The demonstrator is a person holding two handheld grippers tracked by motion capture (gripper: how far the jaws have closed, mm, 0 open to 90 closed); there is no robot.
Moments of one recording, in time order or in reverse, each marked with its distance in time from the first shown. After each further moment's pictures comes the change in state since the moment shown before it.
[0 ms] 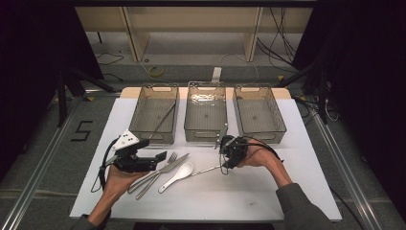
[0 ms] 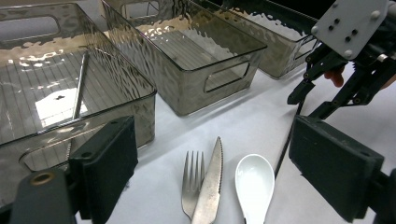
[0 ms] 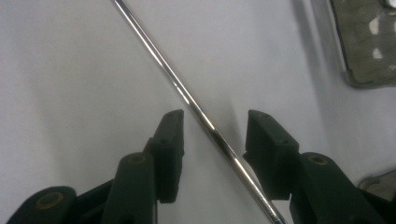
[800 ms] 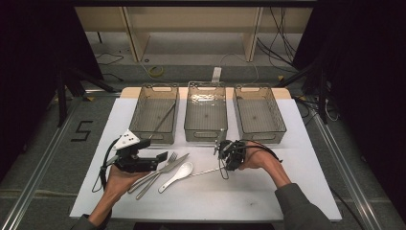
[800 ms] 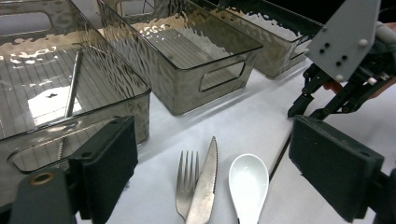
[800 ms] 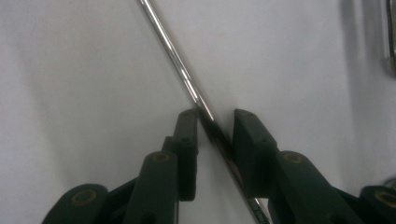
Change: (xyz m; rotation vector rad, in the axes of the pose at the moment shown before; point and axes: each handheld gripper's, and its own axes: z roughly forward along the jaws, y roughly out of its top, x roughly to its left) left arm -0.001 0.000 0.002 0.003 -0.015 -0.016; right arm 0.008 0.001 0.011 0.093 0.002 -0.058
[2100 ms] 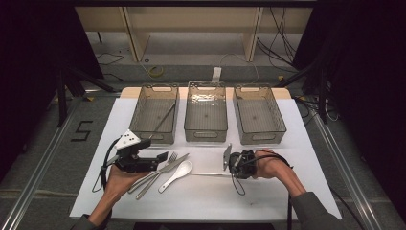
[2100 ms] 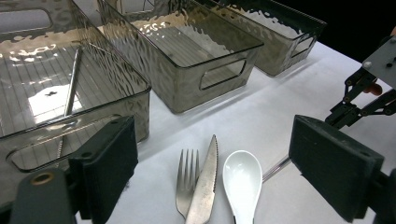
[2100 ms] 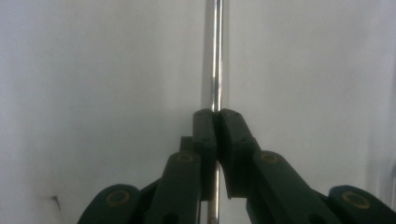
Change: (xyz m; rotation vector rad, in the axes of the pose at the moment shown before) left arm 0.000 0.000 0.001 0.010 0.001 0.002; right arm 0.031 -0.033 -0.013 0.004 -0.021 -0.191
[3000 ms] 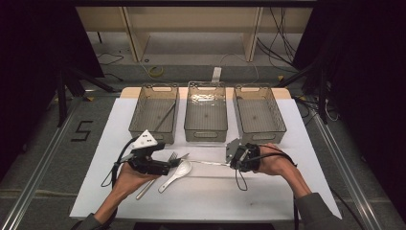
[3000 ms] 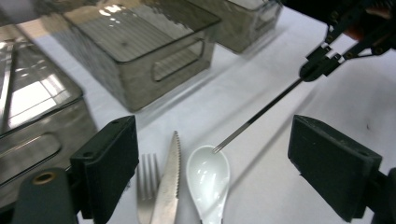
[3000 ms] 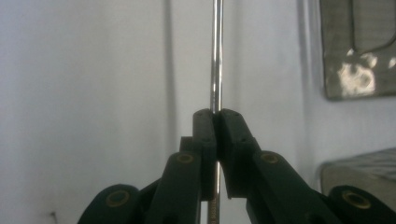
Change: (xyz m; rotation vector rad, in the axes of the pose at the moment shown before) left arm -0.029 0.011 0.026 0.122 -0.111 0.134; right arm 0.002 0.002 -0.038 -0.178 -0.123 0.008
